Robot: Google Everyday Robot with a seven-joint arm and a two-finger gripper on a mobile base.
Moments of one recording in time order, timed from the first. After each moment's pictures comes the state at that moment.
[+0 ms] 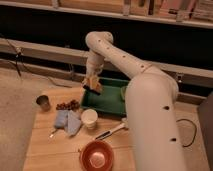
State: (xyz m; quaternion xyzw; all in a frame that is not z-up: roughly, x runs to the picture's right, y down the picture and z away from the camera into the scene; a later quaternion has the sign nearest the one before) arm -0.055 -0.027 0.818 -0.38 -0.18 -0.09 0.91
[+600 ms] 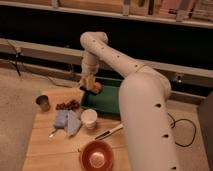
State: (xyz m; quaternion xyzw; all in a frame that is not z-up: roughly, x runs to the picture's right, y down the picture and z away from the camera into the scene) arm -0.133 -0.022 0.818 -0.39 -0.20 -0.19 0.88
